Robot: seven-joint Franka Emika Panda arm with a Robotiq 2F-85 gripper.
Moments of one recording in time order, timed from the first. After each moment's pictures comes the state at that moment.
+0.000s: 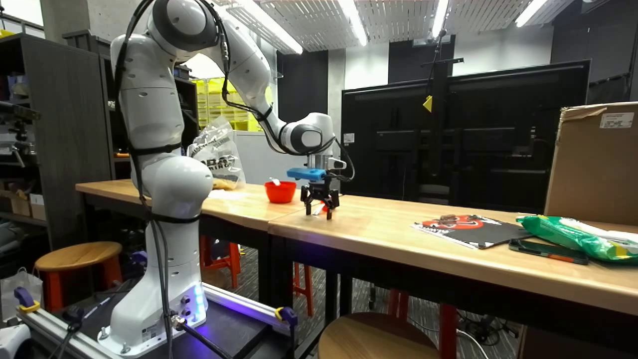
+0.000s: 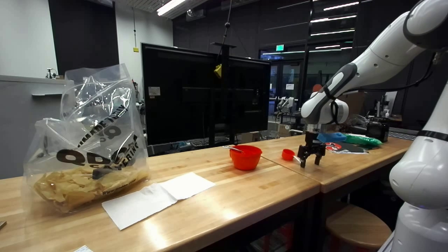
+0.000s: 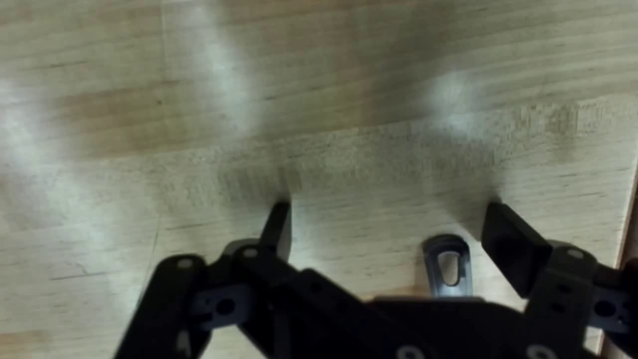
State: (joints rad) arm -0.21 -0.18 -0.25 -2.54 -0.03 2.40 -0.23
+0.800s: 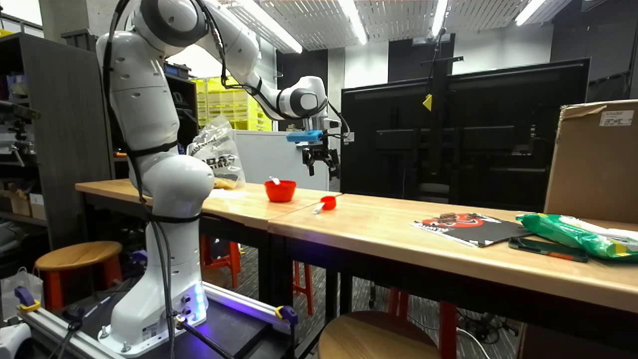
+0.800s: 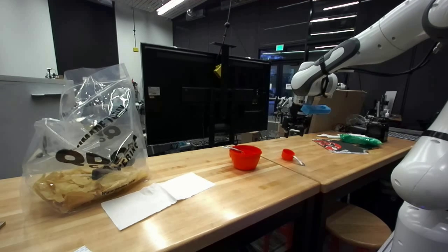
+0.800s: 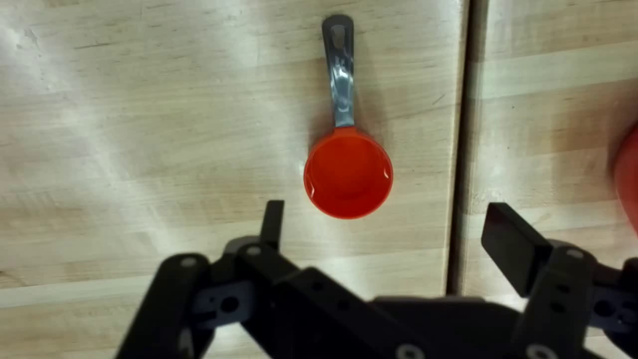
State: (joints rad) arm -0.17 -0.26 -0.15 -2.31 -0.04 2.25 -0.09
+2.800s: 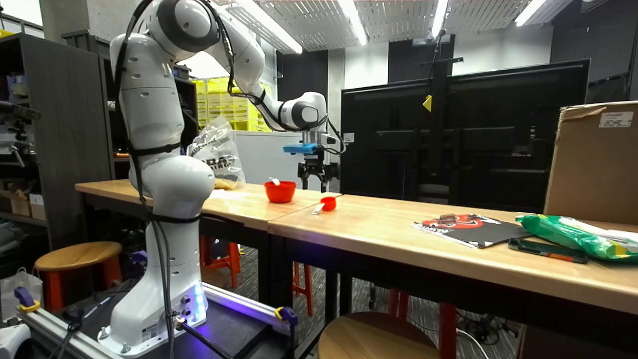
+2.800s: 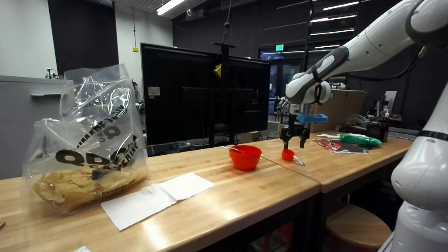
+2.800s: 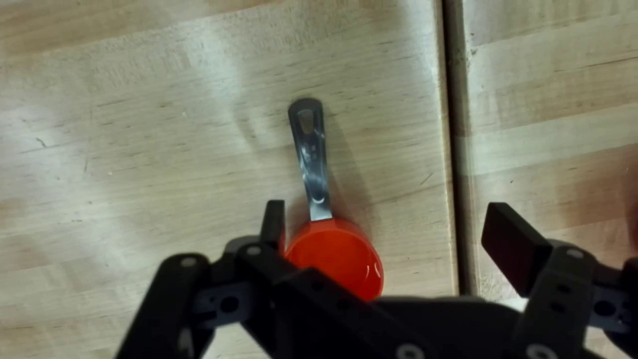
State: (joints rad) arm -0.16 -0.18 -0.14 -2.32 -0.02 2.18 -0.01
